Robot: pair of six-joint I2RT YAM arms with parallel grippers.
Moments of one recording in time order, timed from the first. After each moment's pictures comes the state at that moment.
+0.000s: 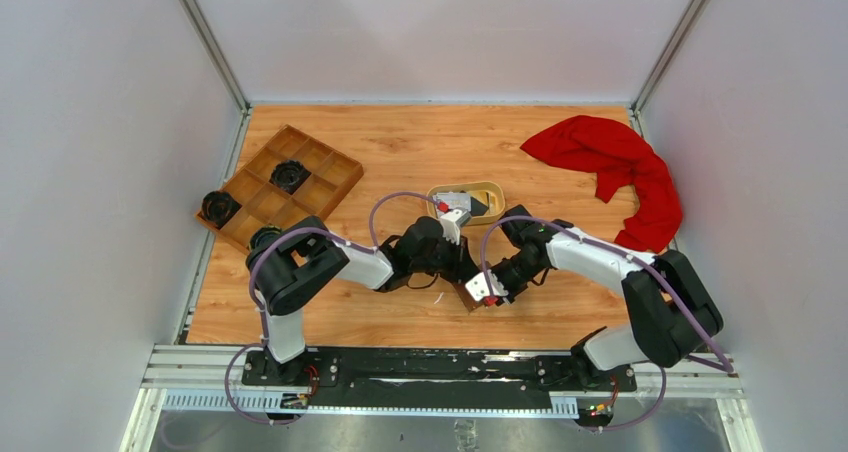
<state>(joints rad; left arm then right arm) -0.92 1.84 0.73 0.65 0.33 -0.62 0.56 1.41 0.71 -0.73 -0.65 -1.67</state>
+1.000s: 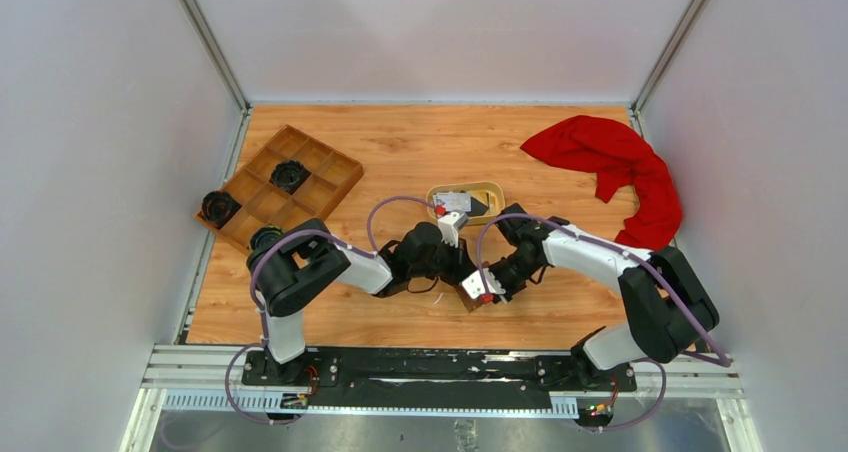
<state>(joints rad) -0.94 1.84 0.70 0.71 0.28 -0.66 0.57 1.44 0.74 -0.75 -0.64 -1.63</state>
